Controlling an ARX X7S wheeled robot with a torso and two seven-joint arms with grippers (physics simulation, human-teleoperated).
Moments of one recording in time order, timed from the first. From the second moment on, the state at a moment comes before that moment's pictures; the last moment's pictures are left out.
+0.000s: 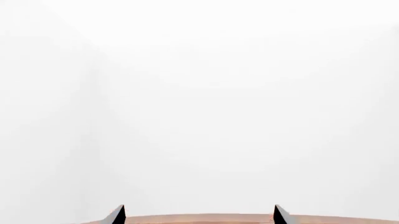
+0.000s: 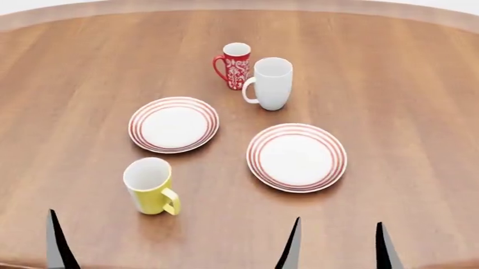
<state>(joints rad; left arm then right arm) 0.07 -0.10 0.08 0.16 0.05 0.47 -0.23 -0.04 0.09 -0.11 -0.10 0.16 -0.54 0.09</state>
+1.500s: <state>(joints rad) 0.09 -0.18 0.16 0.19 0.06 0.51 -0.34 -0.04 0.18 -0.25 -0.09 0.12 -0.53 0.13</state>
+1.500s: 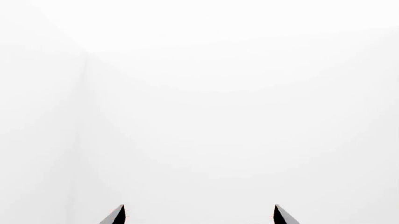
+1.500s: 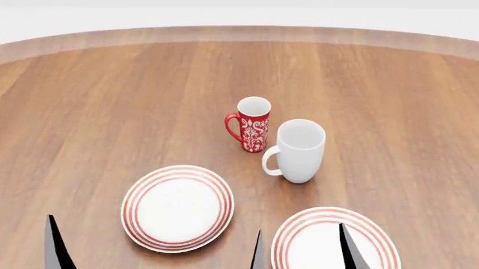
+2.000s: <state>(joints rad) 0.09 -0.20 0.18 0.21 0.05 0.50 -0.36 0.11 0.42 -0.41 -0.18 0.25 0.11 -0.12</state>
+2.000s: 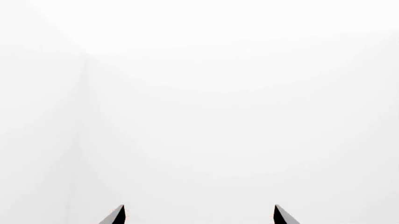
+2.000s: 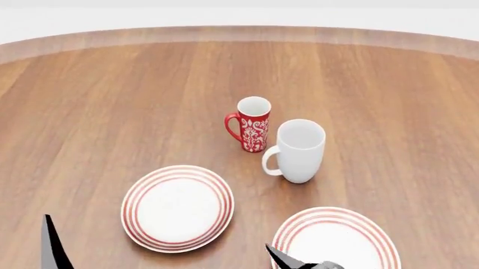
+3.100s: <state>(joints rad) 0.10 -0.23 0.21 0.26 0.05 0.47 -0.40 0.32 0.45 -0.66 -0.14 0.29 0.55 -0.37</state>
